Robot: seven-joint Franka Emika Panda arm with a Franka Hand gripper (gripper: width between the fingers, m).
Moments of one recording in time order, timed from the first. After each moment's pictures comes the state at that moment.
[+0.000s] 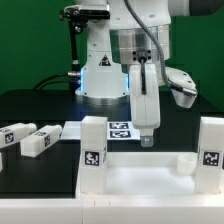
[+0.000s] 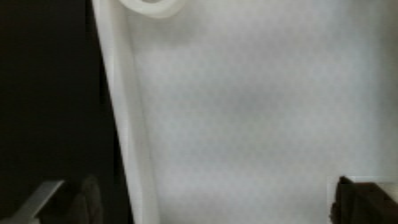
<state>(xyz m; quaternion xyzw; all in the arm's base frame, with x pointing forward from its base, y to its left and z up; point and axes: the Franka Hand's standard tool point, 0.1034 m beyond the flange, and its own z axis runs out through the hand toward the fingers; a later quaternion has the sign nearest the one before) 0.558 0.035 0.080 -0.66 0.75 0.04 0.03</state>
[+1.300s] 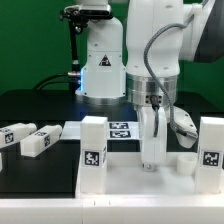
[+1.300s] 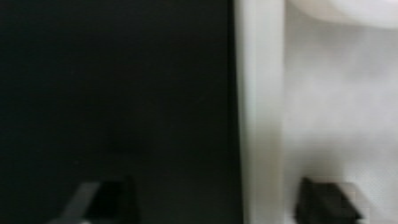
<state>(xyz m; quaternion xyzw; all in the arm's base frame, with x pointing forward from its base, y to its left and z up) 0.507 0.052 0.006 -0.67 0.74 0.02 -0.01</state>
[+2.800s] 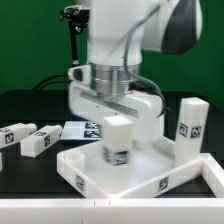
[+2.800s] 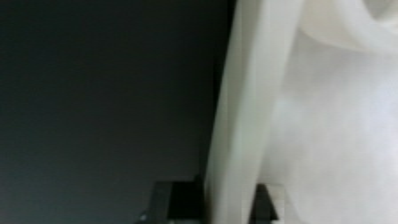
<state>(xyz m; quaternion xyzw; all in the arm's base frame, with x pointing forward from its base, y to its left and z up) 0.485 -0.033 0.022 -0.96 0.29 0.03 -0.01</state>
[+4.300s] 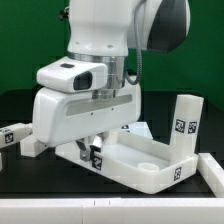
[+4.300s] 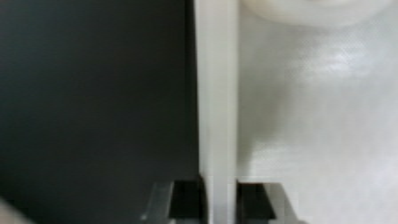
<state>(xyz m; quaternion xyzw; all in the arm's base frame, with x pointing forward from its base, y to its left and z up) 0.574 -0.054 0.045 -0.90 -0.43 0.00 -0.04</state>
